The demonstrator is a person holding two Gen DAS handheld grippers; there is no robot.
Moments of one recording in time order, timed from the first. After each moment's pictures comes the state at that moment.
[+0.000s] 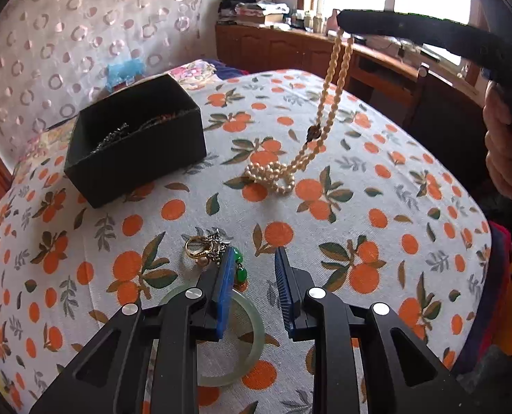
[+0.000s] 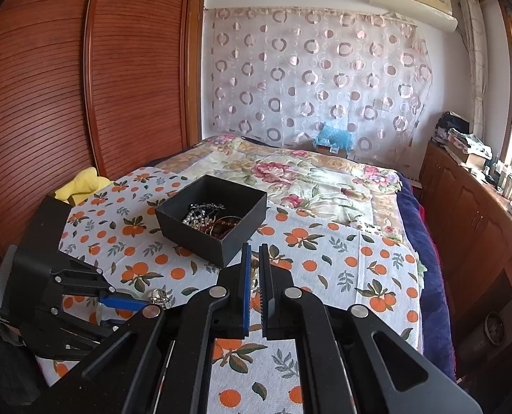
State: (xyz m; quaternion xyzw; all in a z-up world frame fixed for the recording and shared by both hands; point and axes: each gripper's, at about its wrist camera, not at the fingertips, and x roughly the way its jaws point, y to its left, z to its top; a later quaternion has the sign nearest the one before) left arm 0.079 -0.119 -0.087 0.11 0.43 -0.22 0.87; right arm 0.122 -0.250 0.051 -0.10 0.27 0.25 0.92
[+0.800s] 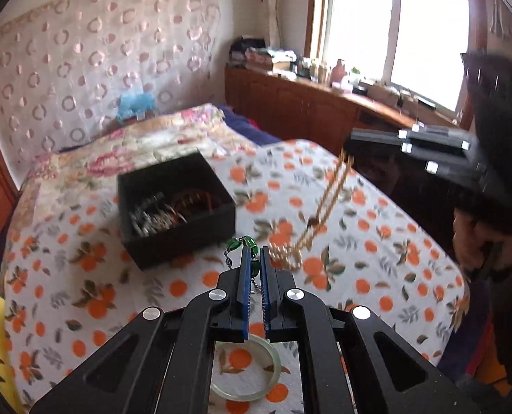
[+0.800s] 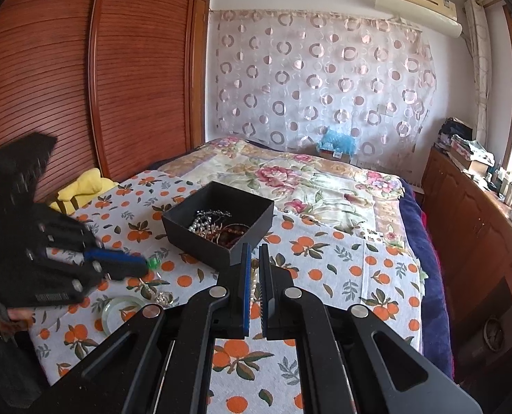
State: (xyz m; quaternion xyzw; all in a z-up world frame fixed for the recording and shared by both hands) left arm 0.083 -0.087 -0.008 0.06 0.34 -0.22 0.91; right arm 0.118 -0.234 0.060 -0.10 0.26 0.26 0.92
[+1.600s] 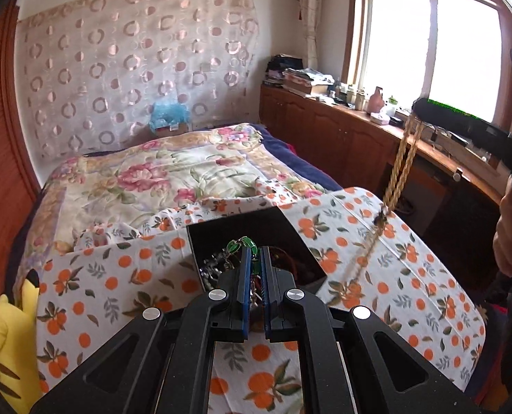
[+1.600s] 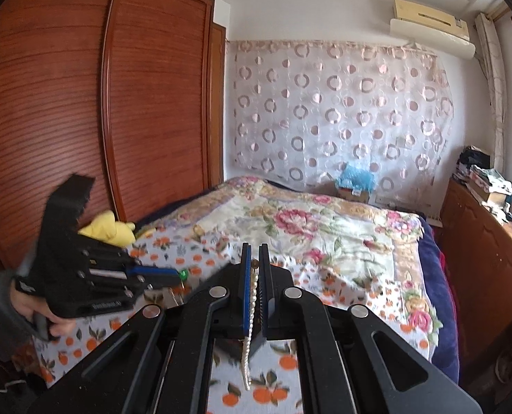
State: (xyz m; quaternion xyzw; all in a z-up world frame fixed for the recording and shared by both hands) left arm 0.164 -0.031 0.021 0.02 0.32 -0.17 0.93; right arm 0.176 -0.196 0.151 -0.07 0.20 0.31 0.93
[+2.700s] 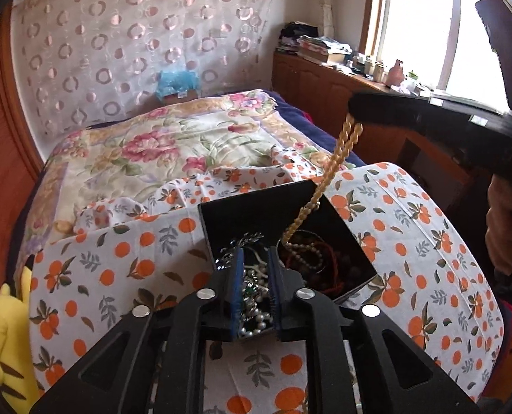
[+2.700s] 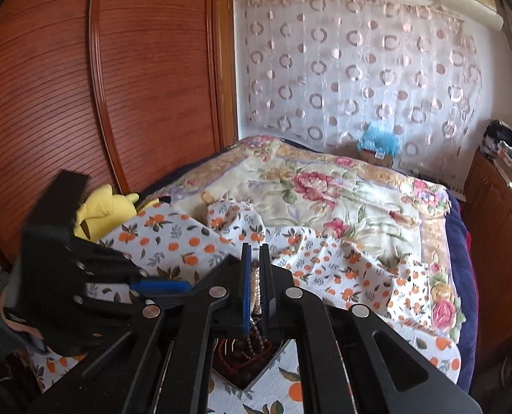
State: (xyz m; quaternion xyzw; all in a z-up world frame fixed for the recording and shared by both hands) left arm 0.211 -0.027 -0.016 0.03 0.39 -0.14 0.91; right arm 0.265 -0.139 0.097 -0.09 0.31 0.33 0.89
